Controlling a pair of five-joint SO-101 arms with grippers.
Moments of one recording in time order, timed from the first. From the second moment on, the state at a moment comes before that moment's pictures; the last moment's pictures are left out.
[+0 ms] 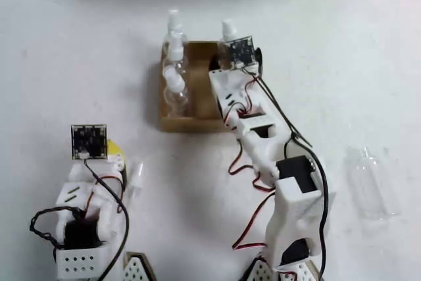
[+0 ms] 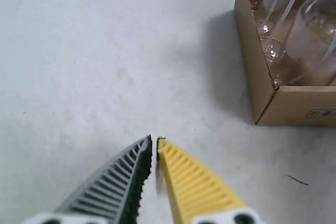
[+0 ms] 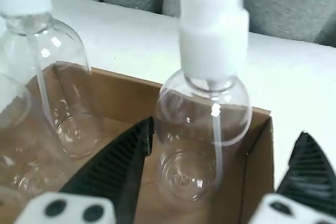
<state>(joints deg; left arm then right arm) -9.7 -104.0 97.1 51.6 -0.7 -16.5 20.8 31.6 -25.4 5.1</state>
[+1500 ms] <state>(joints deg) -9.7 -104.0 97.1 51.6 -0.7 -17.9 11.8 39.8 -25.4 0.7</state>
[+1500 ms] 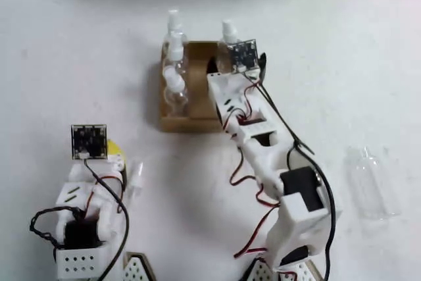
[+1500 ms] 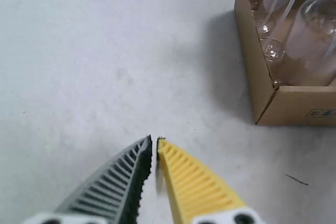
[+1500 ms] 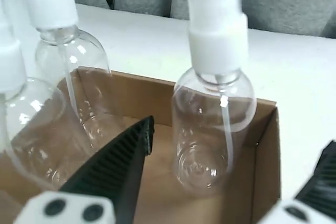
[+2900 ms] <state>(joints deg) -9.7 -104.0 97.1 51.6 -1.0 -6.9 -93.8 81.1 48.8 14.2</state>
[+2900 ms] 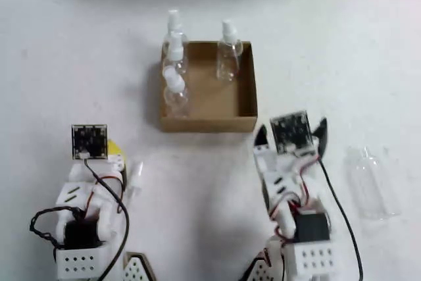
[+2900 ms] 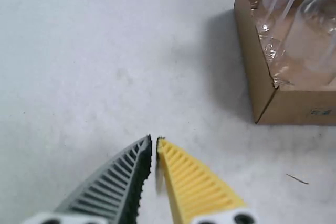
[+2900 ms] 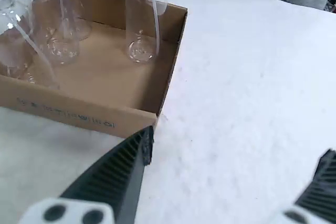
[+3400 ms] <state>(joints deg) -9.7 -104.0 97.1 51.6 -1.0 29.1 -93.4 76.7 63.6 37.0</state>
